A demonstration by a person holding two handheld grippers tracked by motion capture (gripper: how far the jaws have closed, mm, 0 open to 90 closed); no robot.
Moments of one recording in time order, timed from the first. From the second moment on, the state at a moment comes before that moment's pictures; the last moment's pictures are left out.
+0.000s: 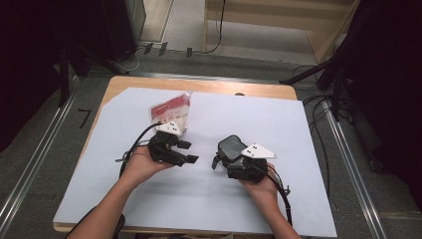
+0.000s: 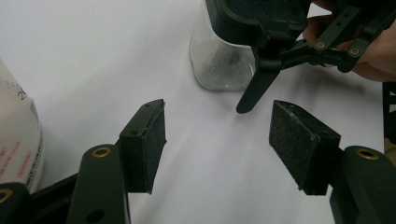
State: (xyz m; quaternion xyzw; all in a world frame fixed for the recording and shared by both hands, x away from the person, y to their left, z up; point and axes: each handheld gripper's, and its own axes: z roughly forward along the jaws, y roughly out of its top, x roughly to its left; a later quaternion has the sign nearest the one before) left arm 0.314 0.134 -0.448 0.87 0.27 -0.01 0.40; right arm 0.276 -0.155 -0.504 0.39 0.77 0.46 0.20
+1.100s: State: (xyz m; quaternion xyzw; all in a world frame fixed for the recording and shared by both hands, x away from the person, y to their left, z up) left arm 0.324 0.114 -0.422 0.88 0.24 -0.03 0.41; right arm 0.260 -0.209 -0.461 0.42 0.77 0.47 0.12
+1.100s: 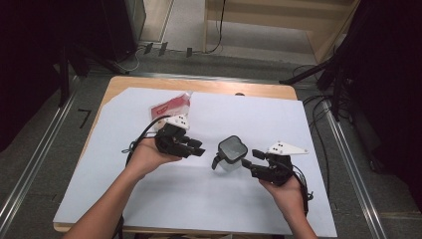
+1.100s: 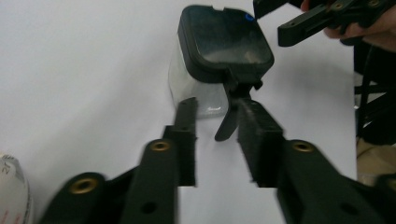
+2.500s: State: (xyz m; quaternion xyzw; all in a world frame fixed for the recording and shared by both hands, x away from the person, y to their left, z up) left arm 0.333 0.075 -0.462 0.89 0.24 -0.06 0.38; right arm 0.278 -0.216 -0.472 0.44 0.78 0.45 0.06
